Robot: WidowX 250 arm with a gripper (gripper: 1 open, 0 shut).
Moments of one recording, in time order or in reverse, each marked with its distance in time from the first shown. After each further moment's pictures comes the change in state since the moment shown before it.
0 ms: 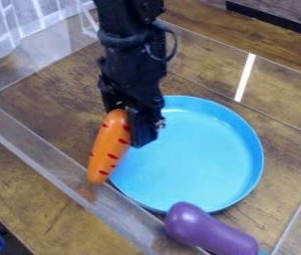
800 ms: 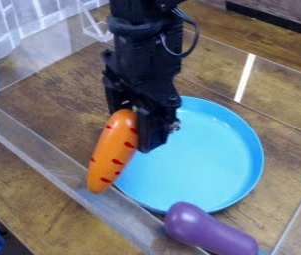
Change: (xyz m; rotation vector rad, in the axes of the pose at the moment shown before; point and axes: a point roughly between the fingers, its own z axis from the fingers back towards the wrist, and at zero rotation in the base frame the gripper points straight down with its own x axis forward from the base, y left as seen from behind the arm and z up) arm -0.008 -0.014 0.021 0.018 0.026 0.025
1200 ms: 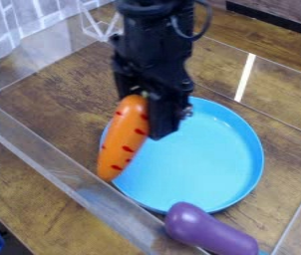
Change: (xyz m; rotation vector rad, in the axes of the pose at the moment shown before) arm 0.016 -0.017 0.009 0.013 -0.024 -0.031
